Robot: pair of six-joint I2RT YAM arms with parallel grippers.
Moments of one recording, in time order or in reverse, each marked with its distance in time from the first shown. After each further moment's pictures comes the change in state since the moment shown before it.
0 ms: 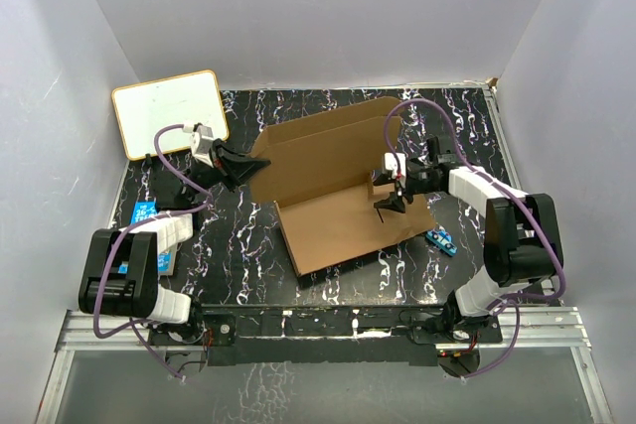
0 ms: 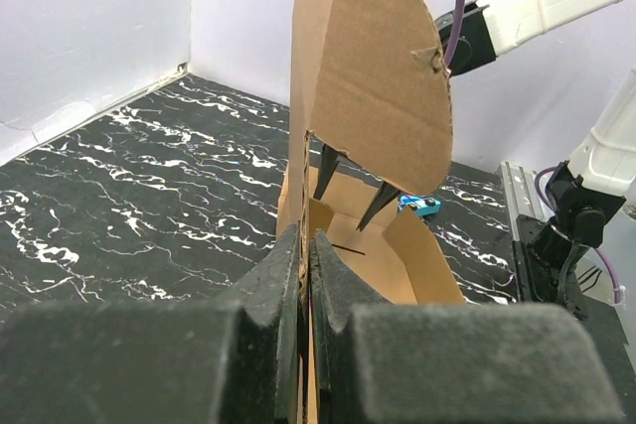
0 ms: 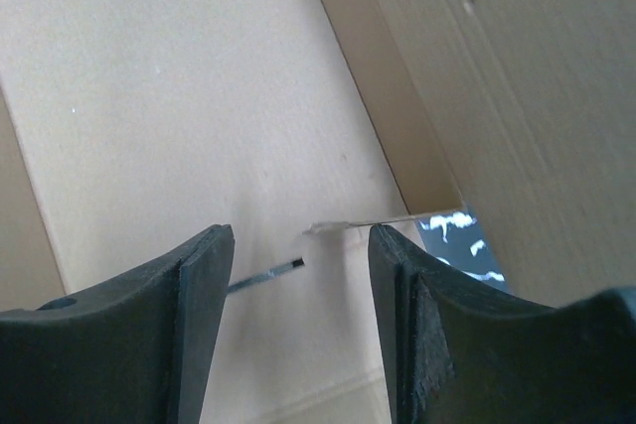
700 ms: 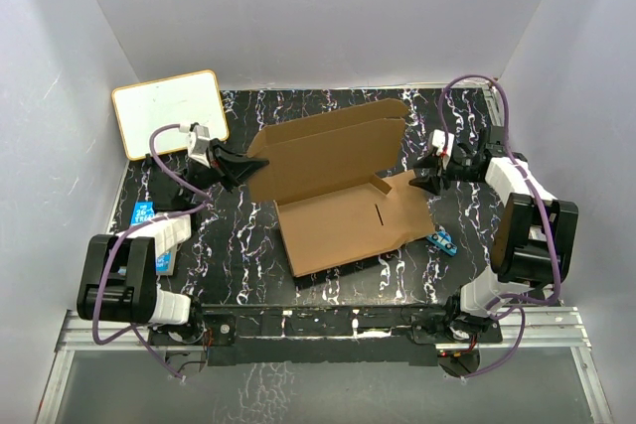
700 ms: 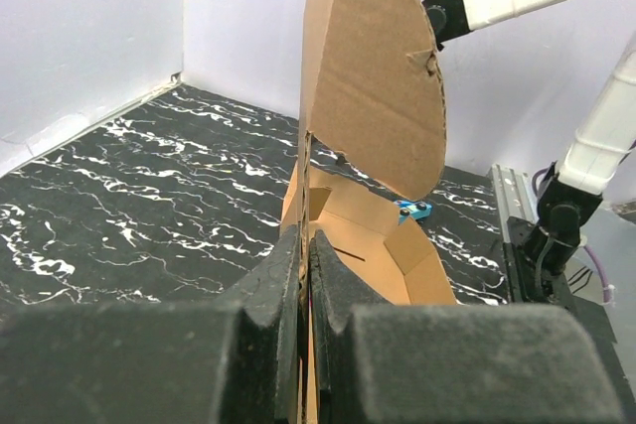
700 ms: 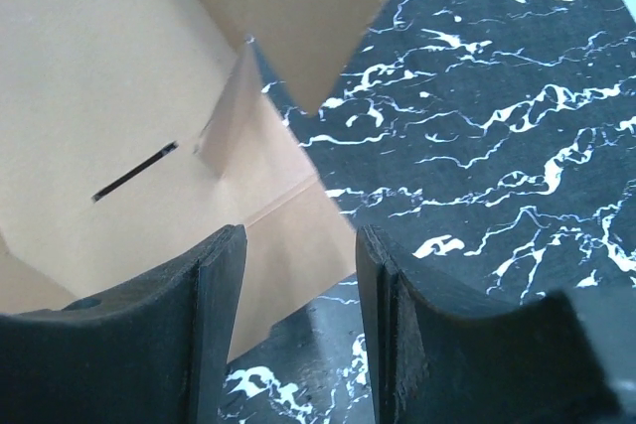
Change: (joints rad) left arm 0.010 -0.039 0.000 -0.008 0.013 -0.008; right arm -0.327 0.000 0.116 -0.224 -0.093 -0.113
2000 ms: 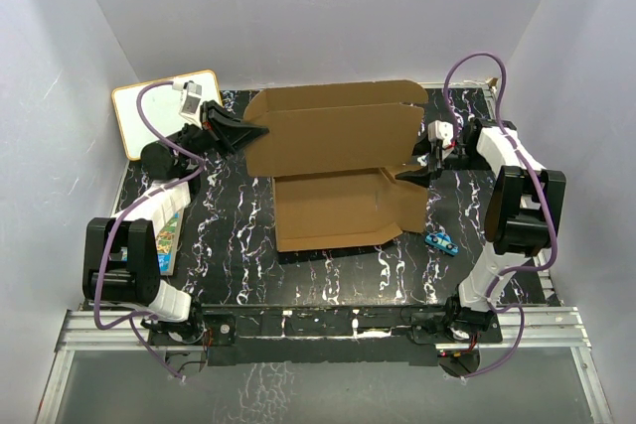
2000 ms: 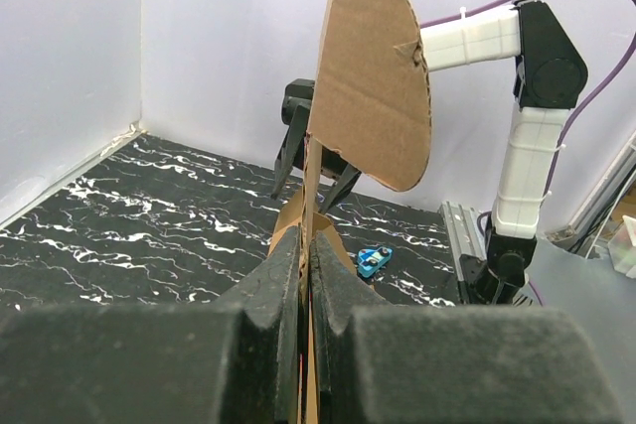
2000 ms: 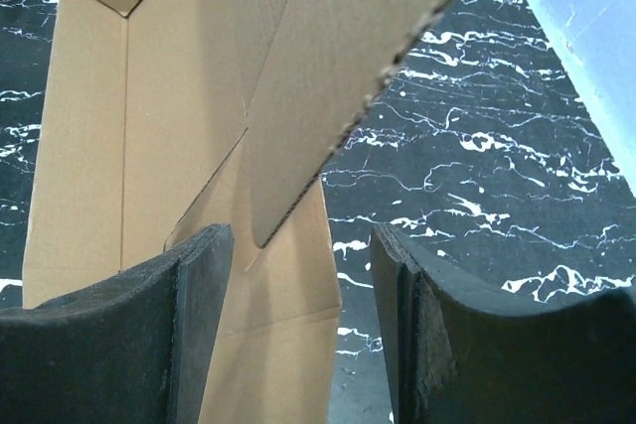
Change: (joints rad) left arm 0.006 0.109 0.328 0.027 0.052 -0.296; right arm 0.064 0.222 0.317 -0.608 -0.263 -0.554
